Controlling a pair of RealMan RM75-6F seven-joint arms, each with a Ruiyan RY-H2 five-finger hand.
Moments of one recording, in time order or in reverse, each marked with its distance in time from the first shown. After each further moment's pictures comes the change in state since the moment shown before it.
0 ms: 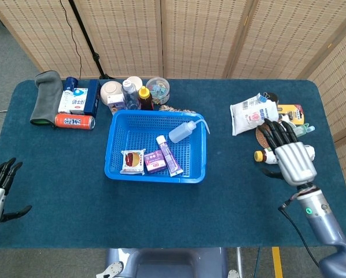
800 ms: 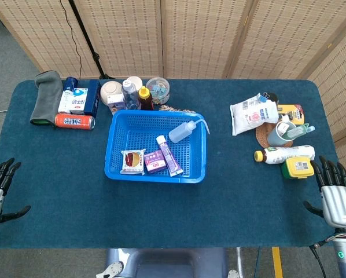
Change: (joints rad) left arm 0.005 0.009 0.008 0.003 0.020 0.017 -0.022; right arm -0.308 -0.079 -0.217 0.154 0.048 0.320 -0.050
